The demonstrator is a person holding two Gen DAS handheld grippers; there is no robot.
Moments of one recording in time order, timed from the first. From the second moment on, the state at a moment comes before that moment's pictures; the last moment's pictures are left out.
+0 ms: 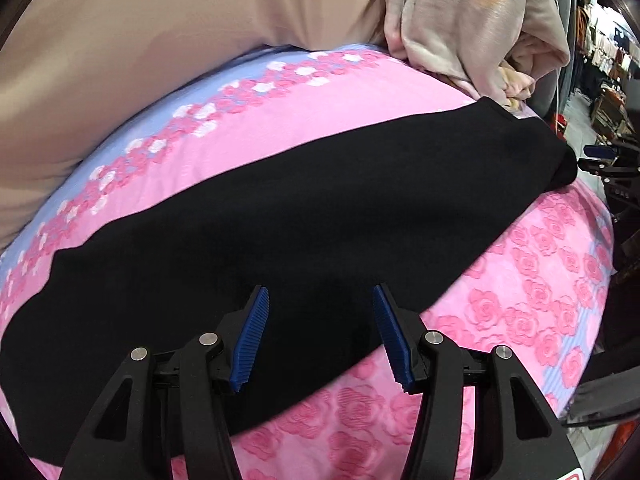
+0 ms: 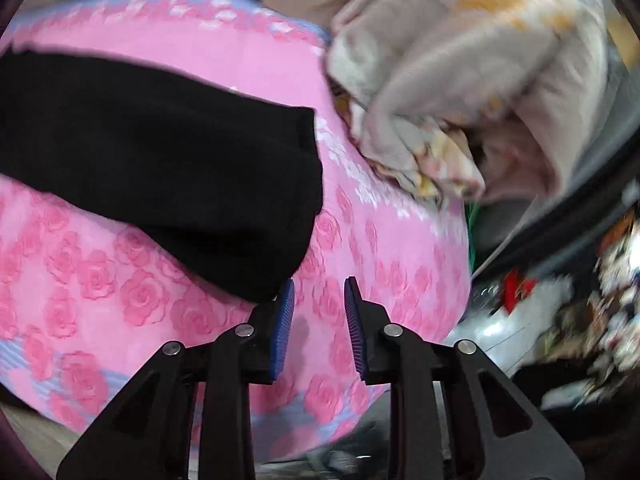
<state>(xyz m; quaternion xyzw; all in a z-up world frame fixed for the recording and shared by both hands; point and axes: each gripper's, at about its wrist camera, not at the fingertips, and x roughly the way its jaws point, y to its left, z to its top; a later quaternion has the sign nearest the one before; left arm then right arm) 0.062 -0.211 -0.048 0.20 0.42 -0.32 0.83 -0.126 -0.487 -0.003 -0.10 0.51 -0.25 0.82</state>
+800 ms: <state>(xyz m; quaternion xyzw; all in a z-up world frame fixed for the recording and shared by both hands) 0.081 -0.254 -0.029 0.17 0.41 -0.33 0.84 -0.093 -0.531 -0.008 -0.01 0.45 -0.31 0.84</state>
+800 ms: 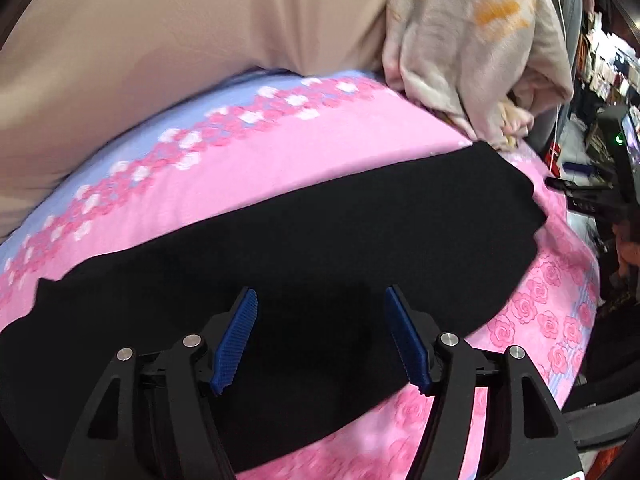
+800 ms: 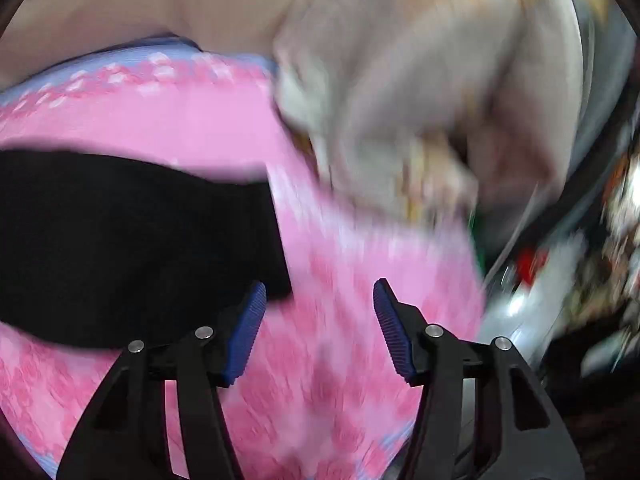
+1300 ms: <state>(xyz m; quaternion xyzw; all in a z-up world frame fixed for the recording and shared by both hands) 0.121 -0.332 -0.067 0.20 0.42 -0.32 0.82 0.002 -0.527 -0.027 0.05 0.49 -0.20 0.85</state>
